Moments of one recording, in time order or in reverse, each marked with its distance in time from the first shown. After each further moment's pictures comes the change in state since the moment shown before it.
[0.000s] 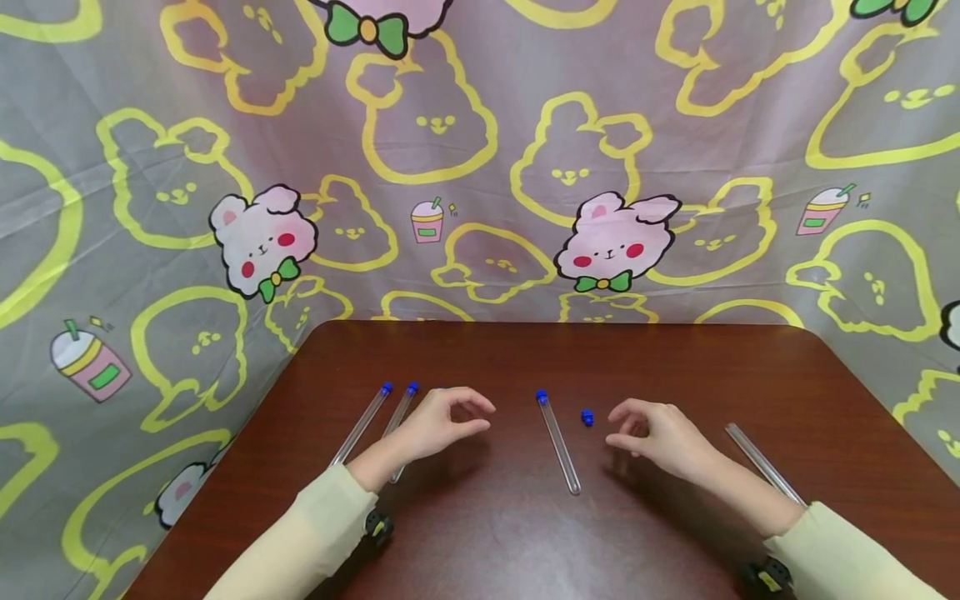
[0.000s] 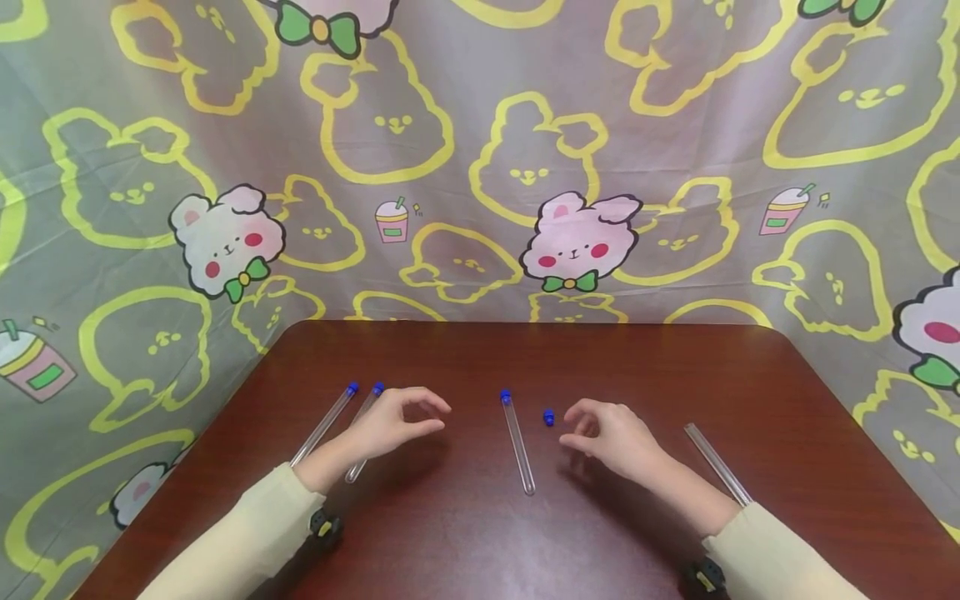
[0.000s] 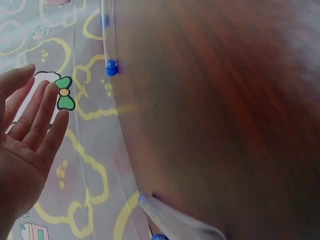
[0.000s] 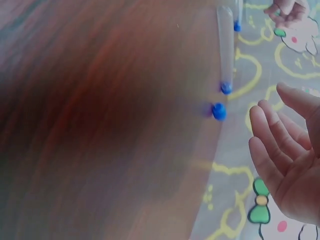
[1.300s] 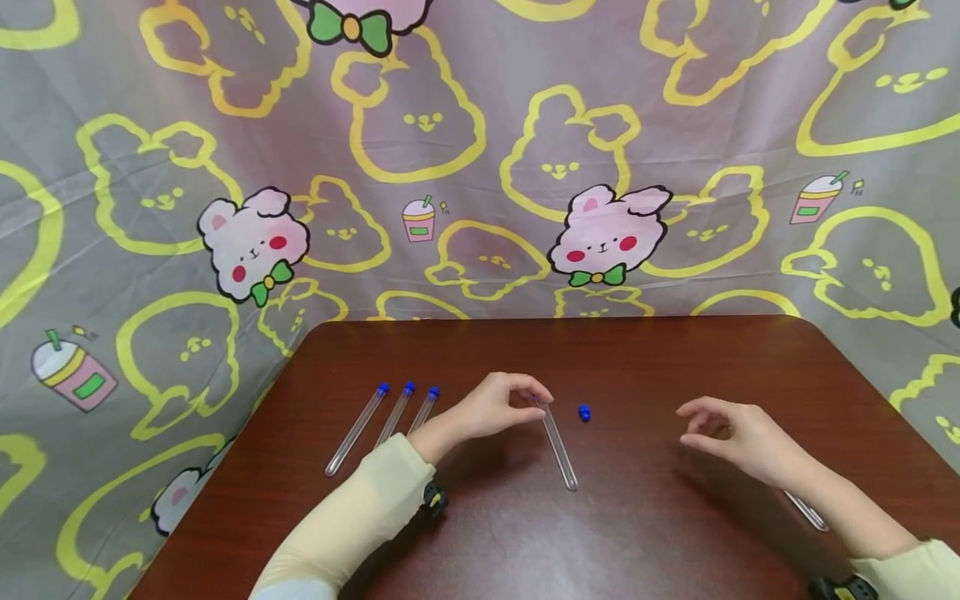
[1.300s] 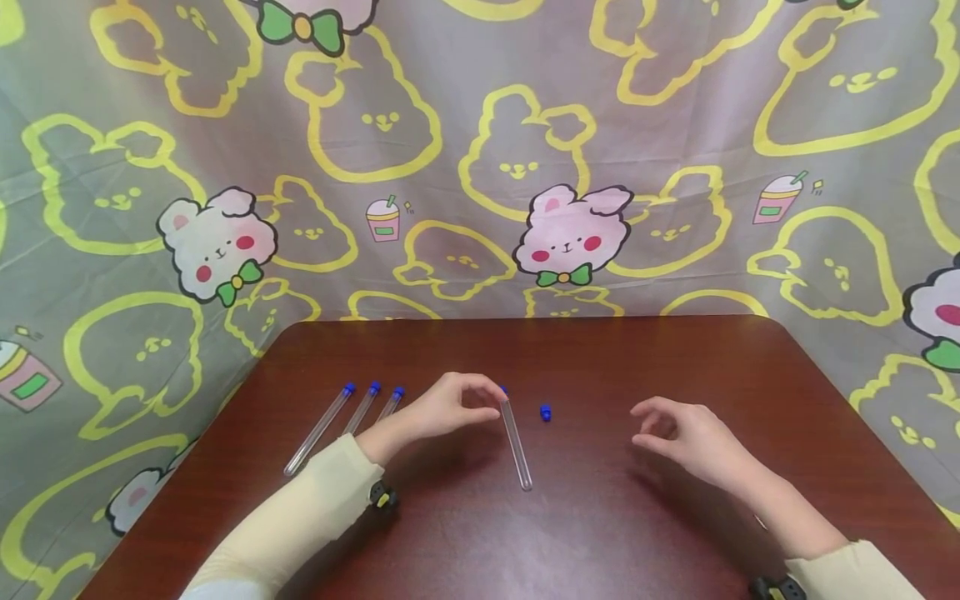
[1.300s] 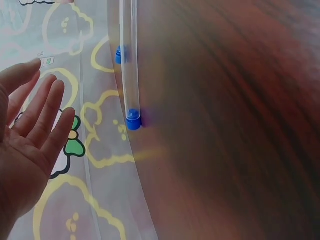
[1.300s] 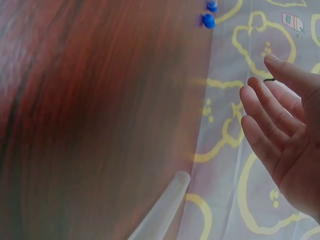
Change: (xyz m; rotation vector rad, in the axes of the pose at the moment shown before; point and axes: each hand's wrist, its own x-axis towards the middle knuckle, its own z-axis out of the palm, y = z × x) left_hand 0.066 0.023 0.045 -0.065 -0.165 0.079; right_hand -0.052 0.044 -0.054 -0.091 0.125 -0.104
